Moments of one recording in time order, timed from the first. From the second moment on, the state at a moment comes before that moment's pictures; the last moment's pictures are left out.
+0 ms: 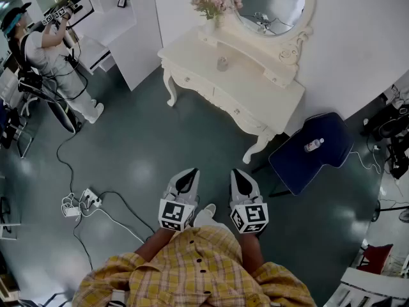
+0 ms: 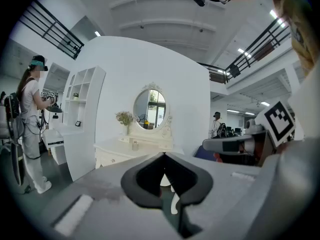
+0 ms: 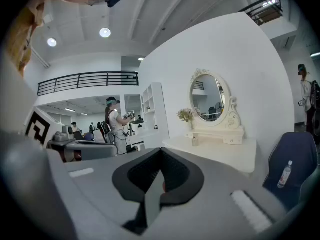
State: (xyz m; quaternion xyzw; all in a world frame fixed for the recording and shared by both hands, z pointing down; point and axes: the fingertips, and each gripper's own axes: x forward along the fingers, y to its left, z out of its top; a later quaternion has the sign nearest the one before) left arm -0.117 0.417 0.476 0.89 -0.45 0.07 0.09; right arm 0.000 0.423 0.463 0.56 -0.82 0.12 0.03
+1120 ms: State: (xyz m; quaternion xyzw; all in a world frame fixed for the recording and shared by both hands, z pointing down) left arm -0.085 0.375 0.485 0.87 -0.47 0.08 0.09; right arm 0.026 0.374 0.470 0.52 -0.84 0.14 0.01
